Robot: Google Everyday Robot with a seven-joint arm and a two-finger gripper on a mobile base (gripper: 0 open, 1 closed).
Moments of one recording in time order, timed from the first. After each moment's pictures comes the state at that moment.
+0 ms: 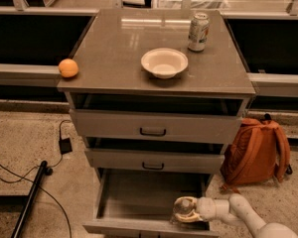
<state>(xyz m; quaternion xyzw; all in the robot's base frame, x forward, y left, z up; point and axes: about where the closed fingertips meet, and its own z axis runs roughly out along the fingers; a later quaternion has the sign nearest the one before) 0.466 -0.141 0.278 -0.47 0.51 0.51 0.51</state>
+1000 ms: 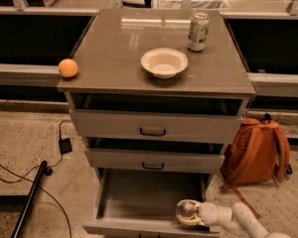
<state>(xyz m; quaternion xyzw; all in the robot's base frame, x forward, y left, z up) 0.467 -0.153 0.260 -0.44 0.52 0.48 0.54</state>
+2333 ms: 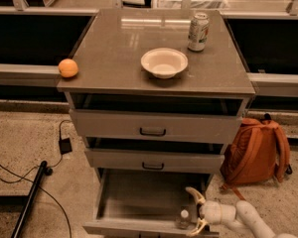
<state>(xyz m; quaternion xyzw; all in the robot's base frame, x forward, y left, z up) 0.467 -0.161 0.273 -0.45 0.52 0.47 0.55</state>
